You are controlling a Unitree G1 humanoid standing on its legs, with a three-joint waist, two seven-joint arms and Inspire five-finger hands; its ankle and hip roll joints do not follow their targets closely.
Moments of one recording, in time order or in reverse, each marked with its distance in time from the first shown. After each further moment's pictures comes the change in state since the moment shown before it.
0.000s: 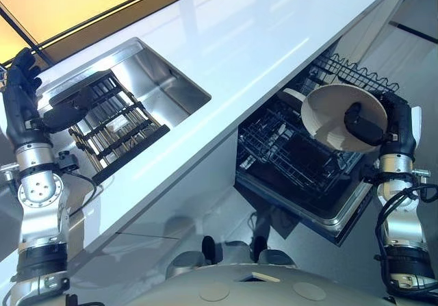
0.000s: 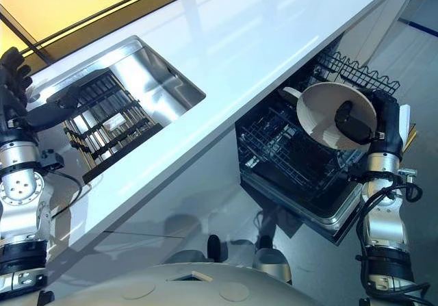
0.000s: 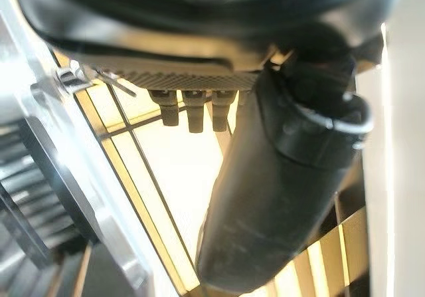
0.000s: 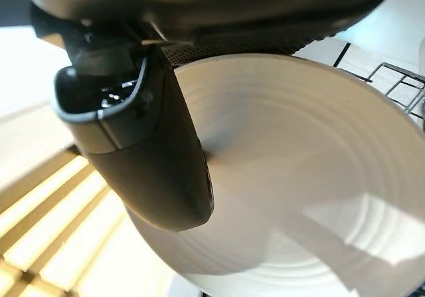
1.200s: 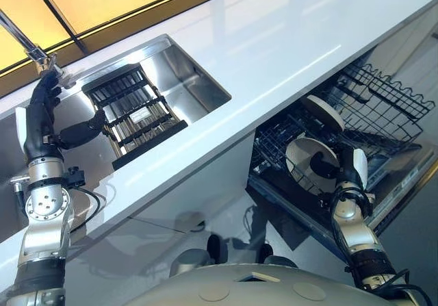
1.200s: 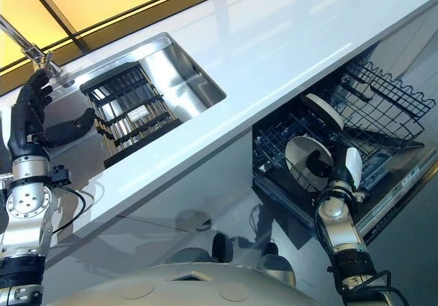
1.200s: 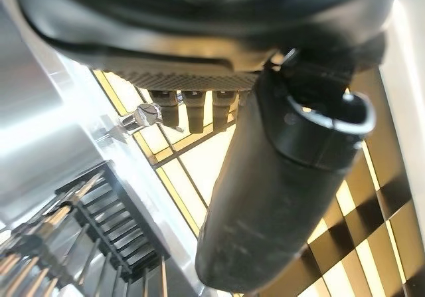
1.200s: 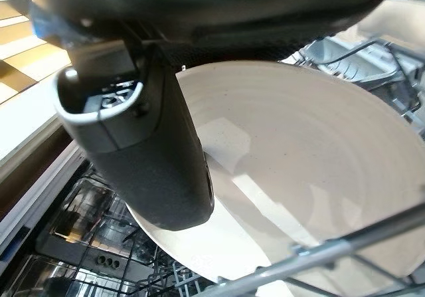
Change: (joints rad) left arm 0.078 0.008 -0.093 0.001 0.013 0.001 -0.007; right arm -0.041 0.092 0.327 0.231 -0.116 0.273 -0.307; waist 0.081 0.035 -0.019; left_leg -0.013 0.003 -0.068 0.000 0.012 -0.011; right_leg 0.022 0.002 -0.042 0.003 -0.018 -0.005
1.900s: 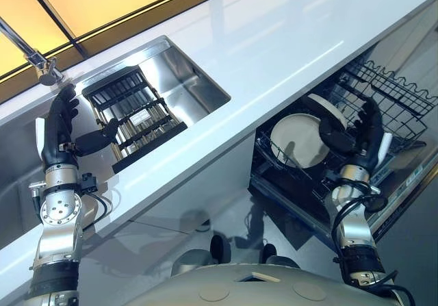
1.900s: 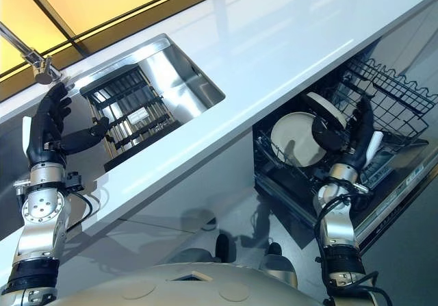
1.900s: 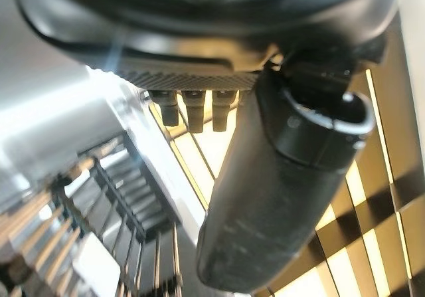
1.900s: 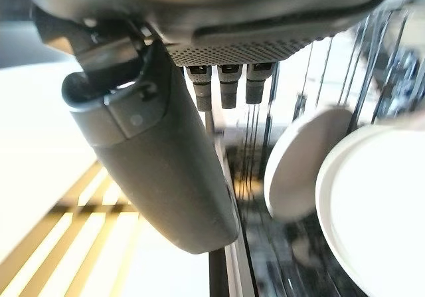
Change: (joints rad) left arm 0.014 -0.090 0.001 0.018 0.000 -0.002 -0.065; right arm 0.039 0.137 -0.206 -0.127 0.311 -0.400 -0.045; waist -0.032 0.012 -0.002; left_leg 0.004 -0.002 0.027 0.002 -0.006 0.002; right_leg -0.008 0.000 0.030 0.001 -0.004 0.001
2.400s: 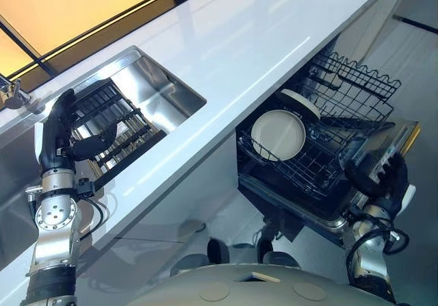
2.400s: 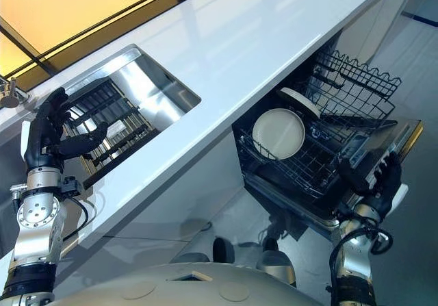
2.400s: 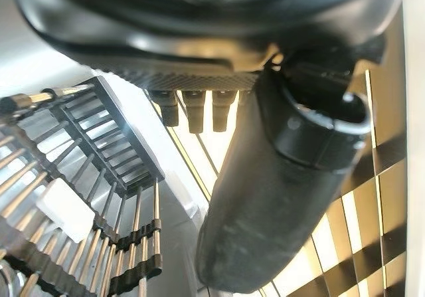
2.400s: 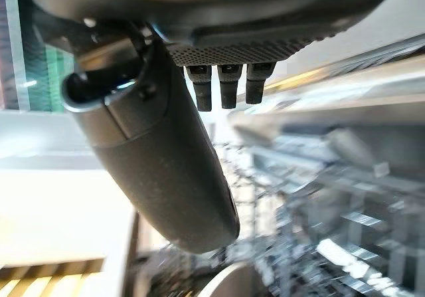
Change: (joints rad) left arm 0.022 0.001 0.044 0.000 -0.031 0.000 -0.033; right arm 0.156 0.018 -0.110 0.195 0.185 -0.008 0.079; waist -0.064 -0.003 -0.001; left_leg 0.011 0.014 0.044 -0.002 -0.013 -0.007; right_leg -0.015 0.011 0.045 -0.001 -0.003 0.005
